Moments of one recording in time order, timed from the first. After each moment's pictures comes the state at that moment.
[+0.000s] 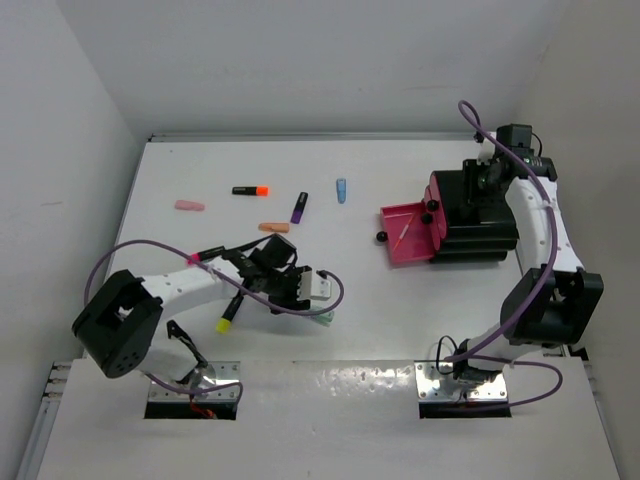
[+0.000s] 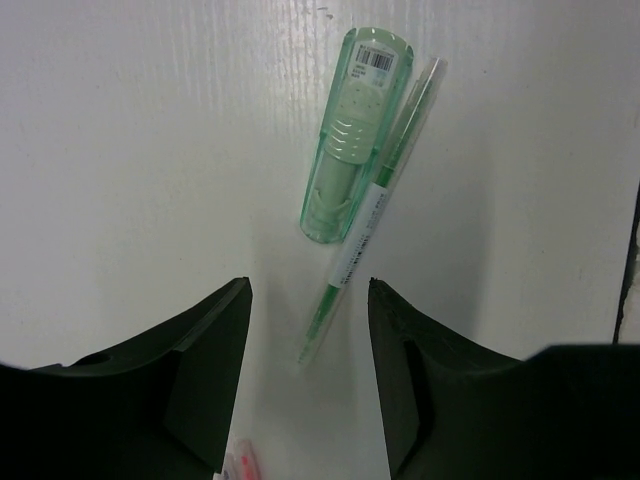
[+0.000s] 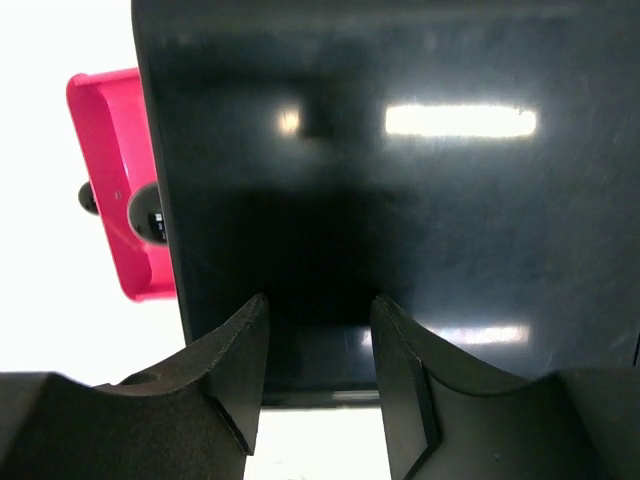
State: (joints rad) left arm -0.72 1.39 0.73 -0.38 0.41 0.77; right arm -0.14 1.54 1.42 -0.88 -0.08 -0.09
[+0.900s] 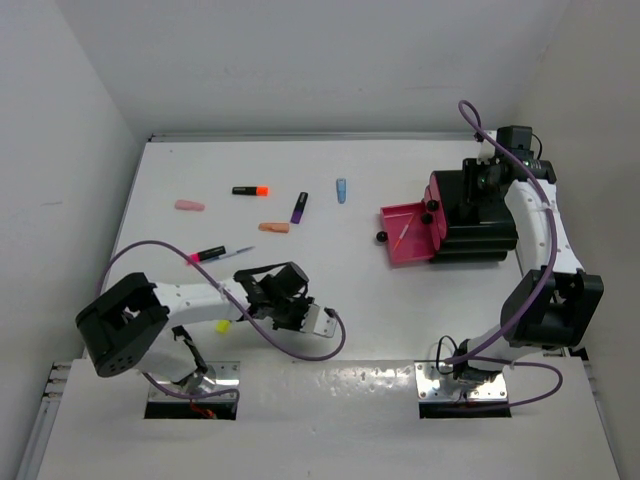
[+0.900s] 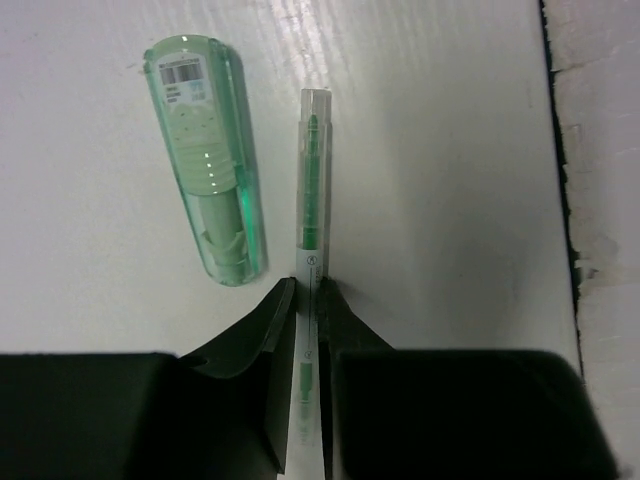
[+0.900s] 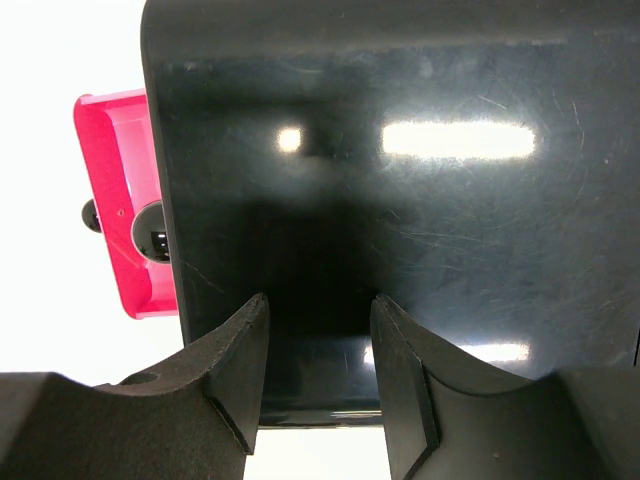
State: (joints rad) left arm -0.92 1.40 0.60 -0.26 0.32 0.86; right arm -0.14 1.53 1.39 -0.82 -0.08 -0.09
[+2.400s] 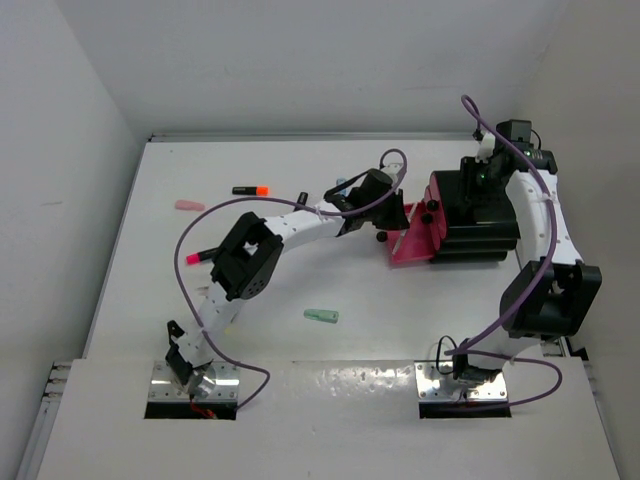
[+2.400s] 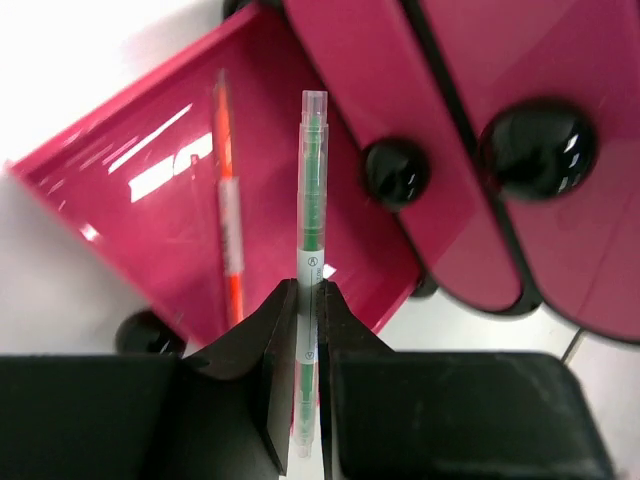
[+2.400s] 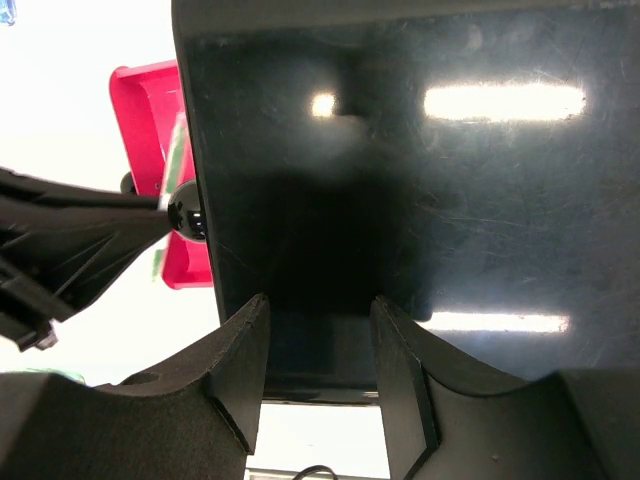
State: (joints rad) left arm -0.83 2.27 1.83 -0.09 0.18 -0.60; right arm -0.14 1.59 1.48 -0.94 -0.14 -0.04
